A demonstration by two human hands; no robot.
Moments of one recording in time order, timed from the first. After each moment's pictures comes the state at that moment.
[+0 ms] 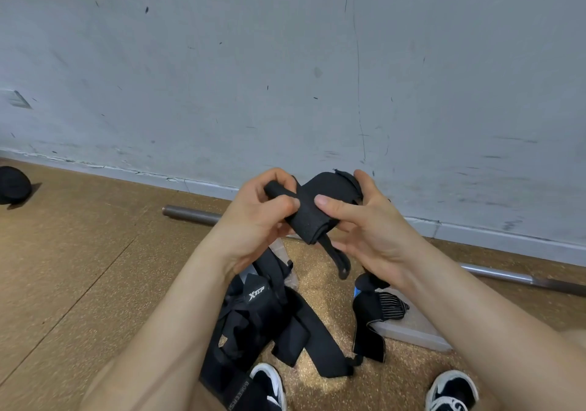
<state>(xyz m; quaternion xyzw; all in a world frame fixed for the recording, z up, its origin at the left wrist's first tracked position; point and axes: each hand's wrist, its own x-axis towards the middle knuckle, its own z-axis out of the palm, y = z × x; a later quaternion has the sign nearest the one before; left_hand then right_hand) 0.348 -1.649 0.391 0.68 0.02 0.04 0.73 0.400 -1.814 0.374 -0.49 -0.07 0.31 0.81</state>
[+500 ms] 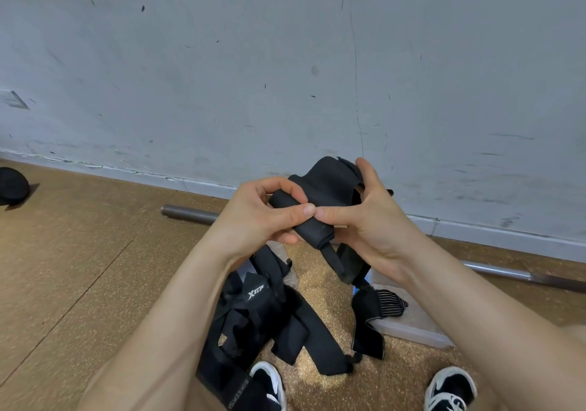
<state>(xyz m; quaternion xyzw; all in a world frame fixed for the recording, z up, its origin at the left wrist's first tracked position) 0.345 -1.650 0.395 0.73 0.06 0.01 0.68 0.400 -1.816 0.378 -0.54 -0.11 0.27 0.79</state>
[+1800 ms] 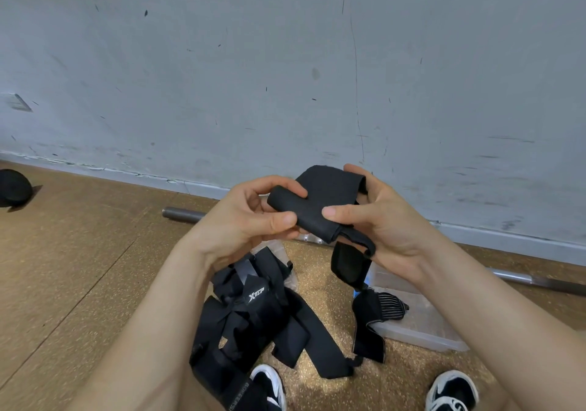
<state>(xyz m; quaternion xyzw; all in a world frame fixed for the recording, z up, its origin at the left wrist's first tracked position) 0.341 -1.629 0.397 0.66 -0.03 -0.07 0.75 0.404 -1.826 0.382 -0.50 -0.11 0.30 0.80</state>
